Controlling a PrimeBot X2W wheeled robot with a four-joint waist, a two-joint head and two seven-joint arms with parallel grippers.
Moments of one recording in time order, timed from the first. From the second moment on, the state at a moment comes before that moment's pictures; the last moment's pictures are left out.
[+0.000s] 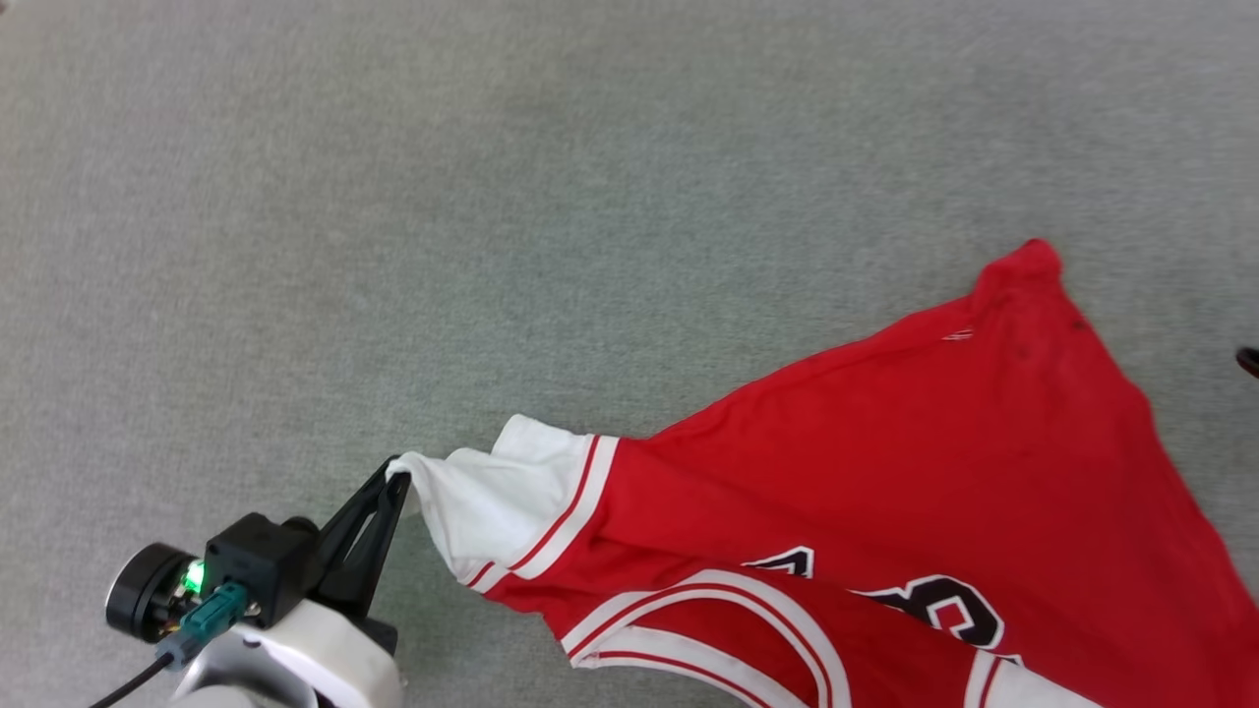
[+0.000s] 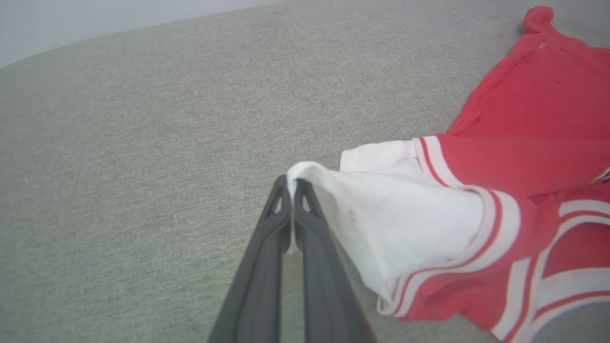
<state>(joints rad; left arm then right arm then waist) -0.28 0.87 -0.85 -0.19 -0.81 0.38 -0.23 -0.37 -1.02 0.14 -0.28 0.88 0.13 0.95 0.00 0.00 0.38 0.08</state>
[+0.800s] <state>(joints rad) -0.40 0.78 -0.89 -0.14 -0.74 0.33 -0.22 -0.85 -0.79 0.61 0.14 0.71 0.13 1.01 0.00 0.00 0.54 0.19</state>
